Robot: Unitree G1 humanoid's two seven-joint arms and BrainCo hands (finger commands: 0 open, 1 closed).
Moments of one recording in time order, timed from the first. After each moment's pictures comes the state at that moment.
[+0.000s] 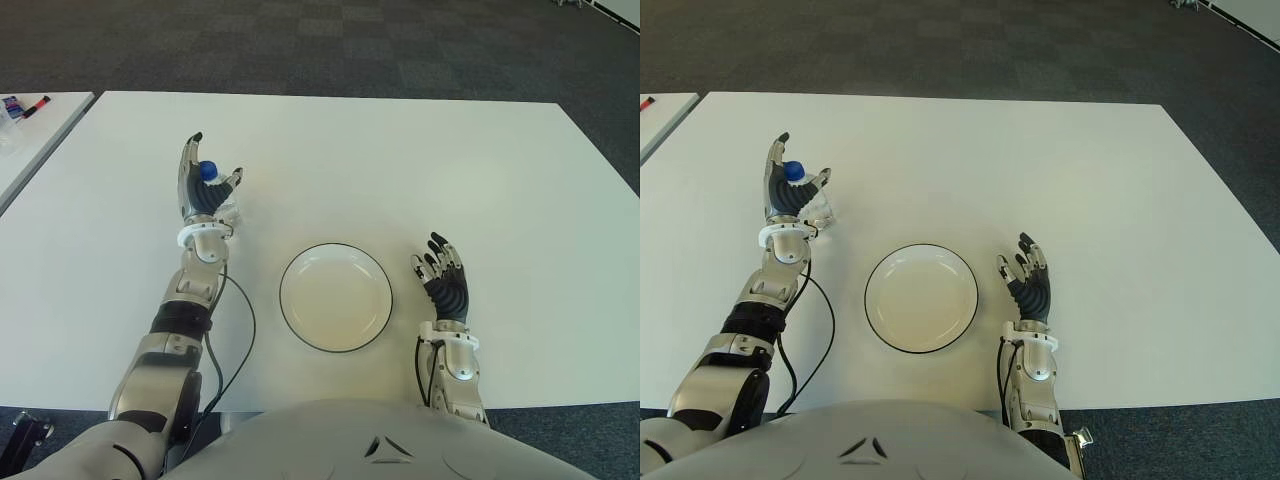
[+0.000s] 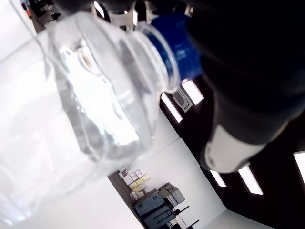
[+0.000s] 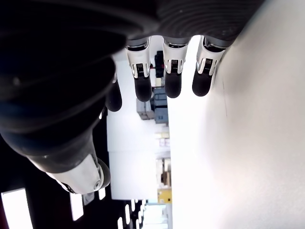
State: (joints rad) left arm -0.29 0.22 0.02 0.55 0.35 -0.23 0.50; right arm 0.30 0.05 -0.06 0.18 0.00 -0.41 -0.09
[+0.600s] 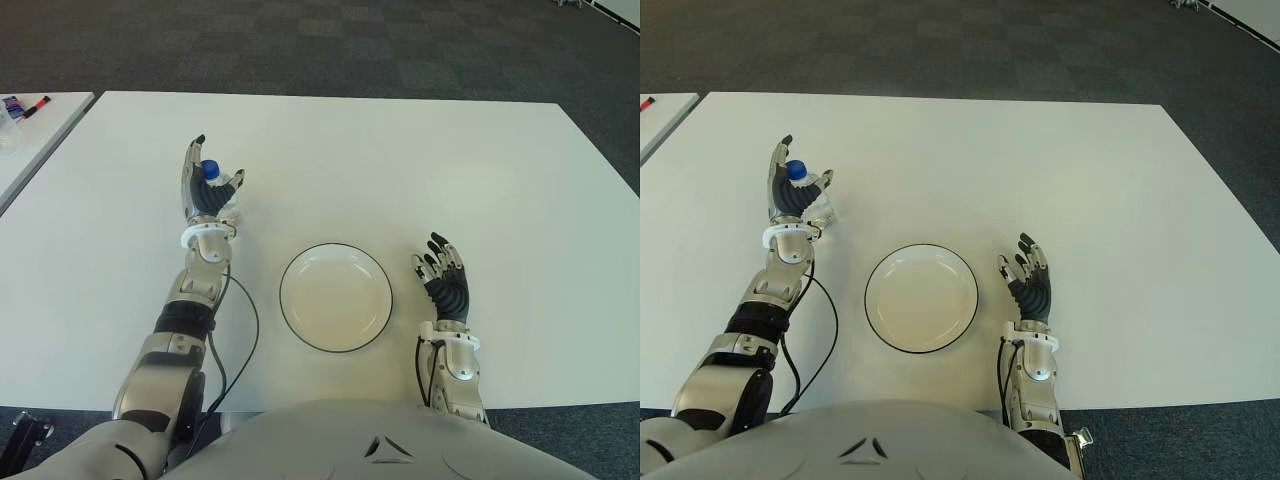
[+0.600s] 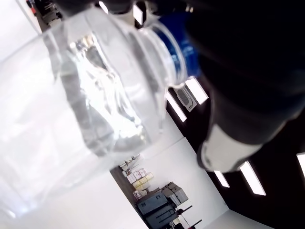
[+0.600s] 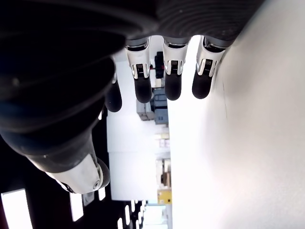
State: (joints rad) left arm -0.29 0.20 0.02 0.56 0.35 -0.21 0.50; right arm 0.30 0.05 -0.07 0.18 0.00 -0.41 -0.09
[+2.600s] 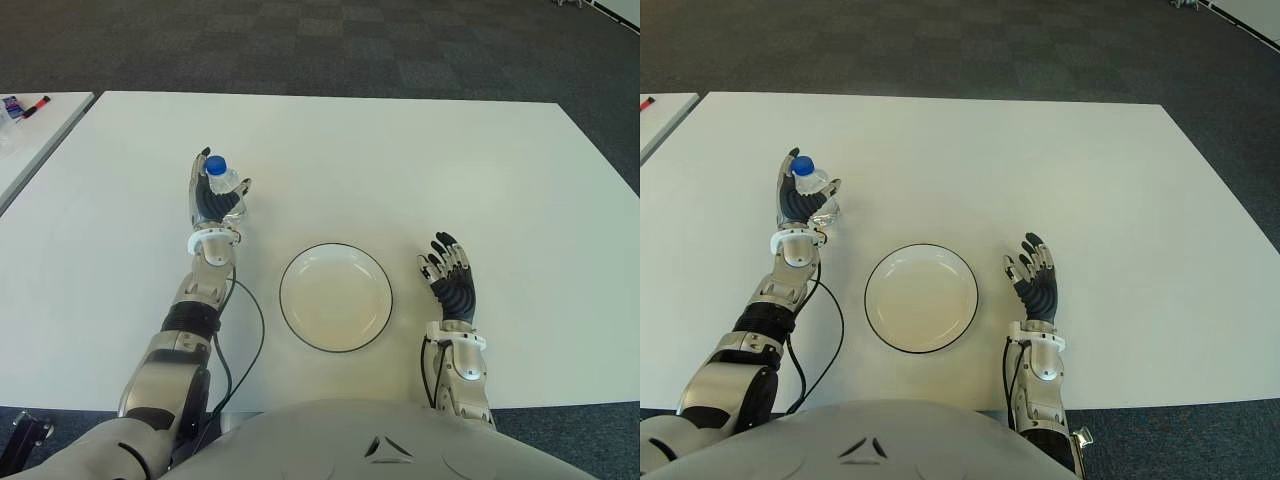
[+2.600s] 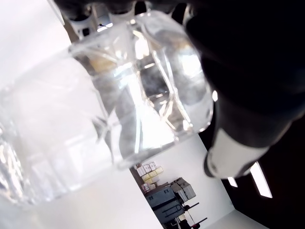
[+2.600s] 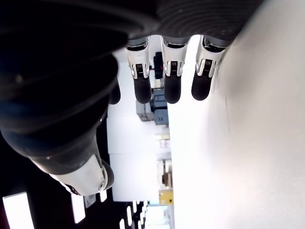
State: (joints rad) left arm -0.30 0.18 0.02 0.64 0.30 -0.24 0.49; right arm 0.30 0.03 -0.10 0.19 0.04 -0.41 -0.05
